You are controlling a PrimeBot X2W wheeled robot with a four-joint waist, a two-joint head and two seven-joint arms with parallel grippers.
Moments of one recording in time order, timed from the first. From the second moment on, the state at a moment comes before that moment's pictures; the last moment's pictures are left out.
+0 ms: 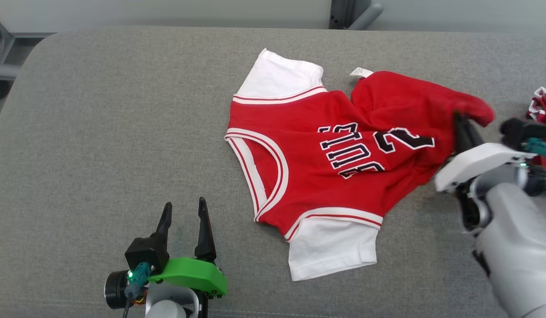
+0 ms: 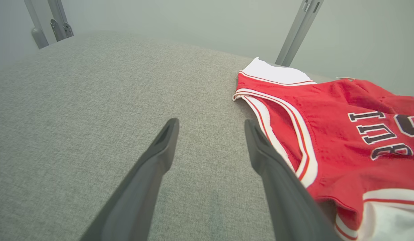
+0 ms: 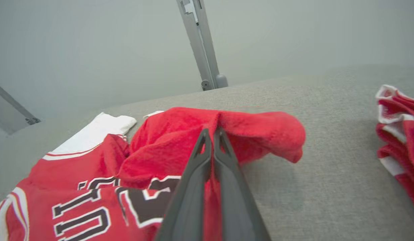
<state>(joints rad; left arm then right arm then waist) -0.14 0.05 -0.35 0.30 -0.42 0.21 -0.26 -0.64 -0.29 0.20 0.82 0.60 0.13 -0.26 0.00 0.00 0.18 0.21</state>
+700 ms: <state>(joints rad) -0.14 0.05 -0.36 0.30 -0.44 0.21 -0.26 -0.60 -0.11 0.56 0.71 0.45 0.13 -0.12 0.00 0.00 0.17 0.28</state>
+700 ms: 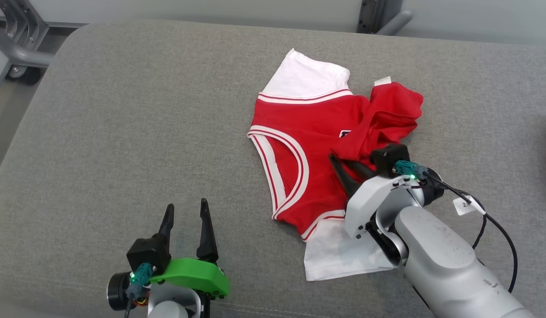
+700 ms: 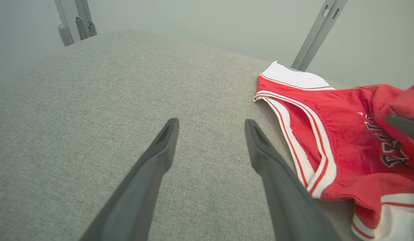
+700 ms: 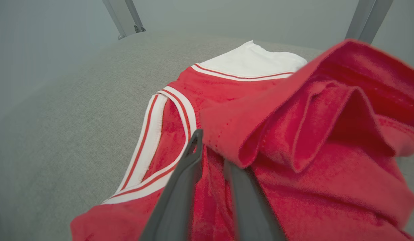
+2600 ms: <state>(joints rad) -0.13 0.05 -0.38 0.29 -0.48 0.23 -0.26 -0.46 -0.18 0.40 0.47 0.22 0.13 0.01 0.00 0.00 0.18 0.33</state>
